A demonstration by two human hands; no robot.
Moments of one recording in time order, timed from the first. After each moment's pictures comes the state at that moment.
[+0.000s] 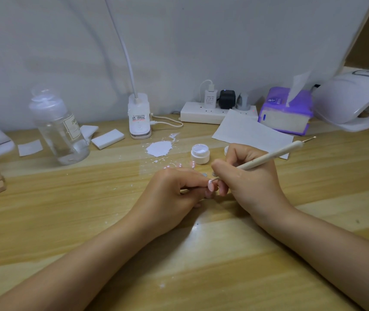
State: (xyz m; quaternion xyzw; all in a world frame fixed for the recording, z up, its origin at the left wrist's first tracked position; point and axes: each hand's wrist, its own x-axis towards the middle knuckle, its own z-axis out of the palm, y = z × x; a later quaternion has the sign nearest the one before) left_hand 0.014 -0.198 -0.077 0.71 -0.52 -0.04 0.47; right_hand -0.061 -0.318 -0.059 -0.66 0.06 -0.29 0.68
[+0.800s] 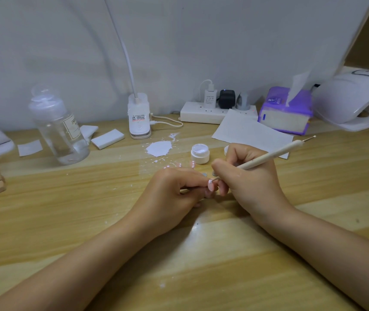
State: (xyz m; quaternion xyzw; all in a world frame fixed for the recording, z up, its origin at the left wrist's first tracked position) left_hand 0.014 -0.198 -0.078 0.71 -0.52 -0.04 0.47; right_hand -0.061 -0.318 -0.059 -0.66 0.07 -0.29 0.69
